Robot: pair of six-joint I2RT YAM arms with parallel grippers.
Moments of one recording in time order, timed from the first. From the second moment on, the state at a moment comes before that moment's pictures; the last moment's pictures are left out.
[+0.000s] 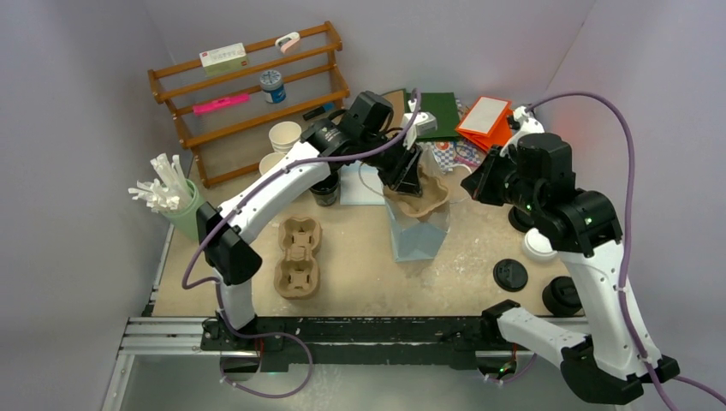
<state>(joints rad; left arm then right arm) -0.78 1.87 1.99 -0.81 0.67 -0.06 0.40 1.02 1.53 -1.09 0.04 0.52</state>
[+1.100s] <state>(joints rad) -0.77 1.92 2.02 -0.88 0.58 0.13 0.40 1.08 1.60 -1.19 -0.04 0.43</state>
